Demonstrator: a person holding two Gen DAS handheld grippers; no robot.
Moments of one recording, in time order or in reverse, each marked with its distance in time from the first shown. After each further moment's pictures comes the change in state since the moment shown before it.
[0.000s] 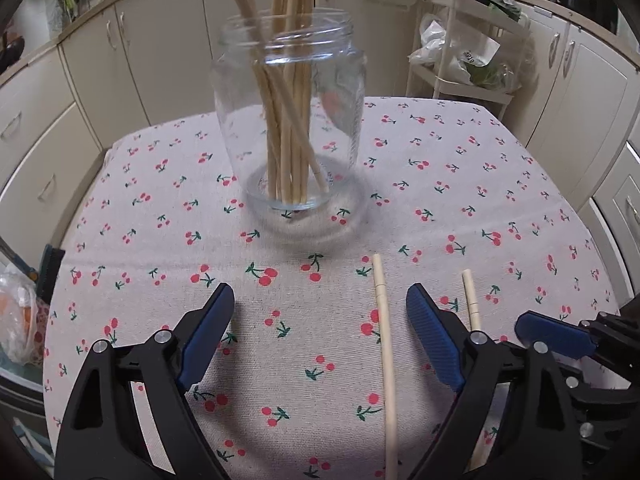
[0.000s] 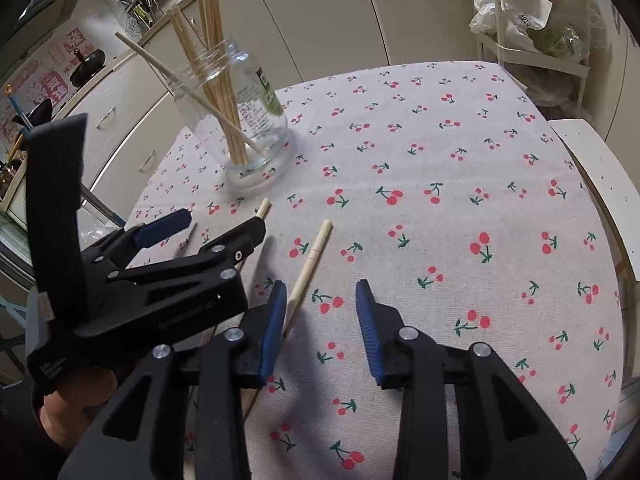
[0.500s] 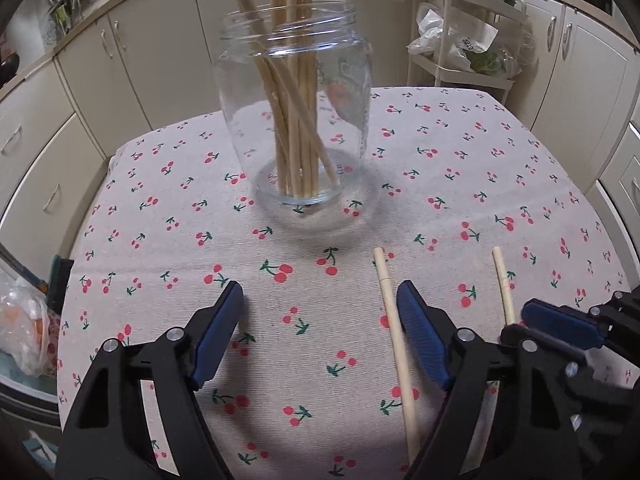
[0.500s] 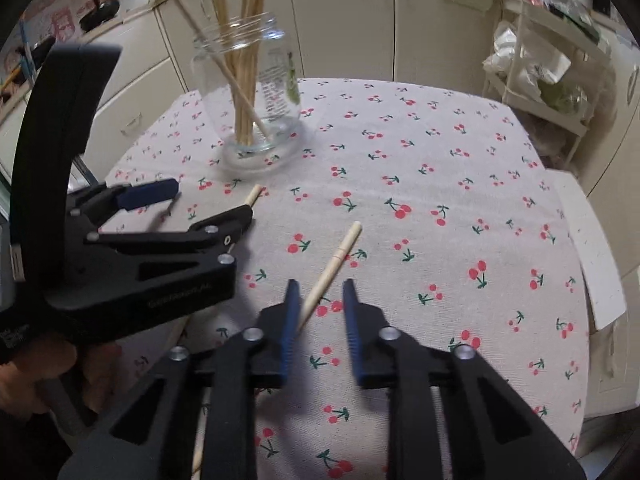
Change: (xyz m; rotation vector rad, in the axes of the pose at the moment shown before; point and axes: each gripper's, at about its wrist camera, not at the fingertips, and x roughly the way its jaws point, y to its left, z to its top) left arm 0.001 0.003 0.002 0.061 0.018 0.030; right arm 0.008 0.020 -0.003 -0.155 -0.001 -0.127
